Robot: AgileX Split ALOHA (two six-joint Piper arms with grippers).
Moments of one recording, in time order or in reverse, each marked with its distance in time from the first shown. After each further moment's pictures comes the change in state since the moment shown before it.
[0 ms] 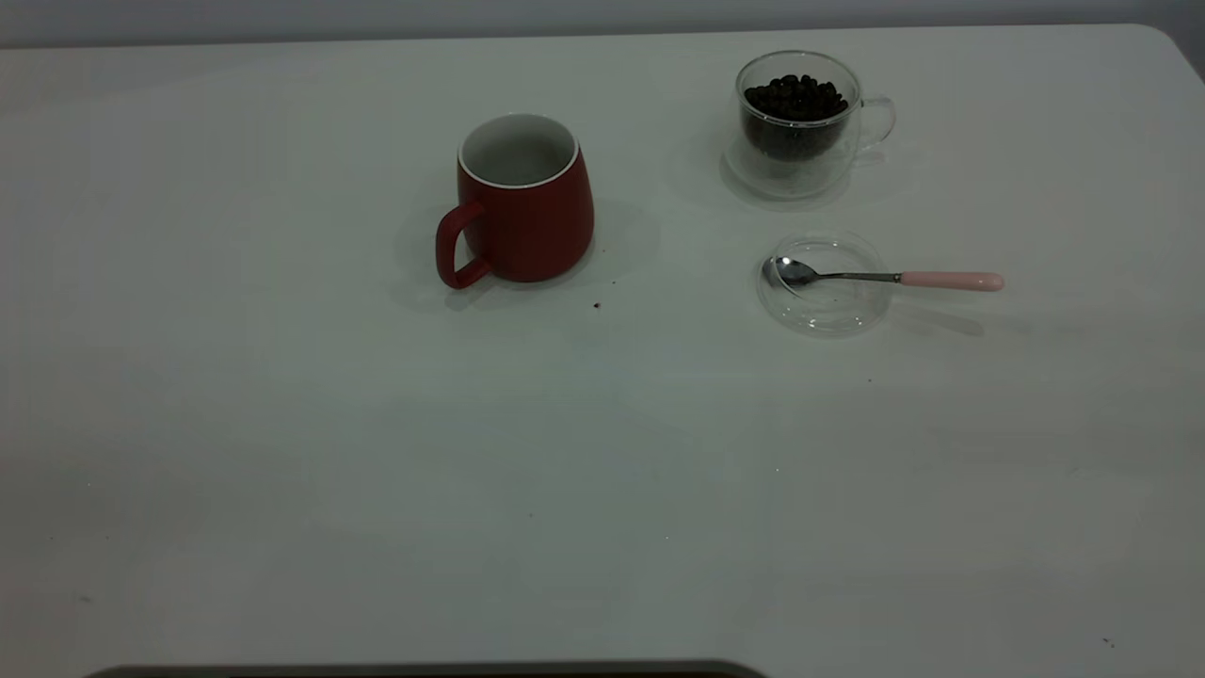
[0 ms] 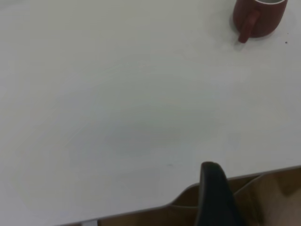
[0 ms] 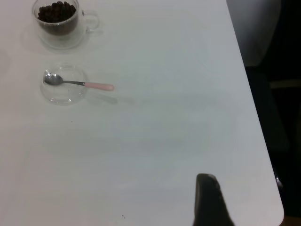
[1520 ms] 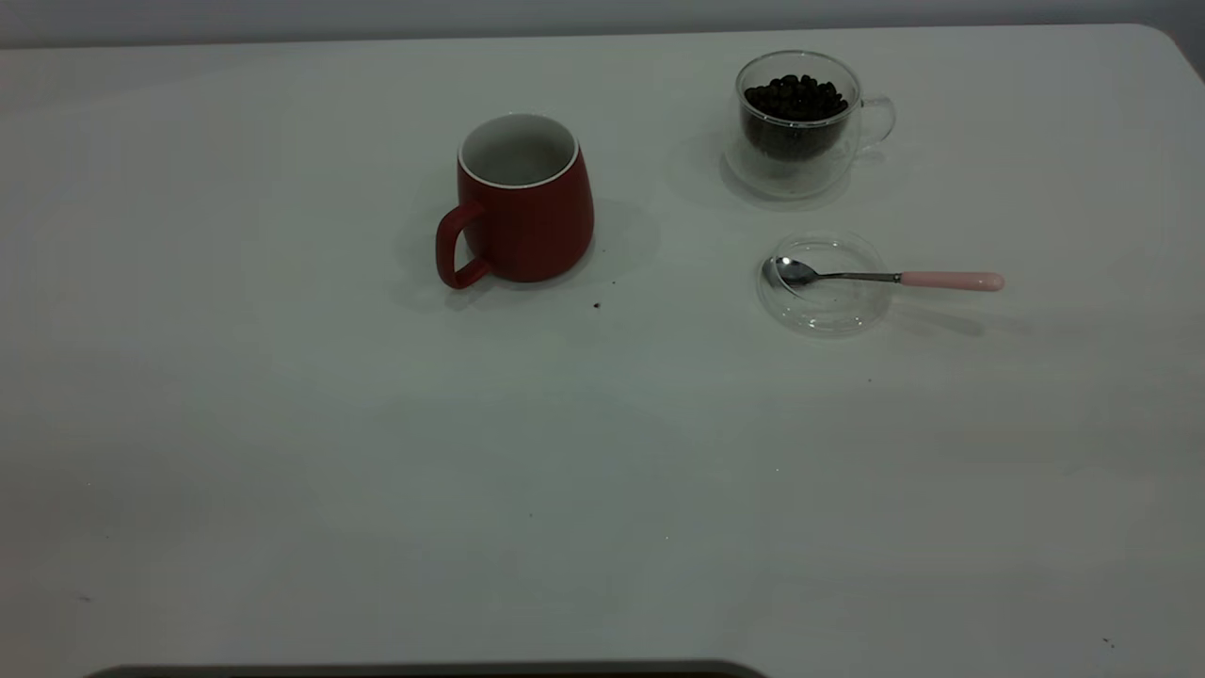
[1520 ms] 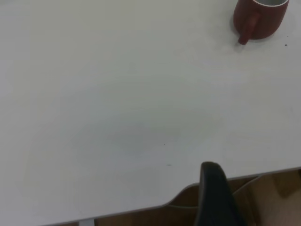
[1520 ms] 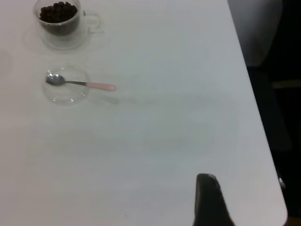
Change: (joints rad) left arm 0.000 0.000 0.001 0.001 0.000 -0.010; right arm 0.000 0.000 0.000 0.012 0.000 0.000
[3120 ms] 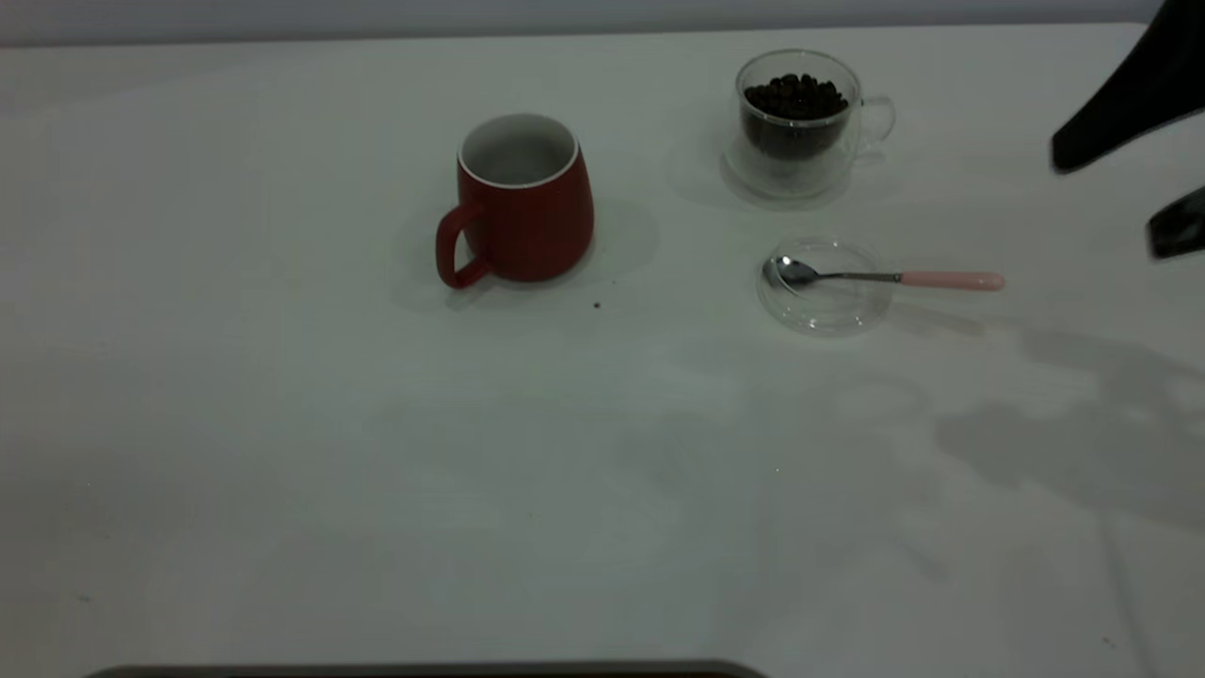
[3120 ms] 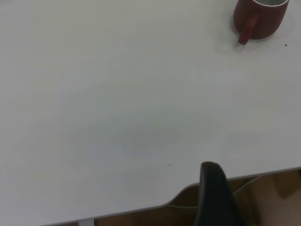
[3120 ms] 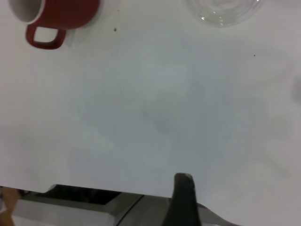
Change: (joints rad) left arm 0.000 0.000 0.000 0.000 0.000 -0.001; right arm -0.002 1.659 -0.211 0.988 -0.447 -0.592
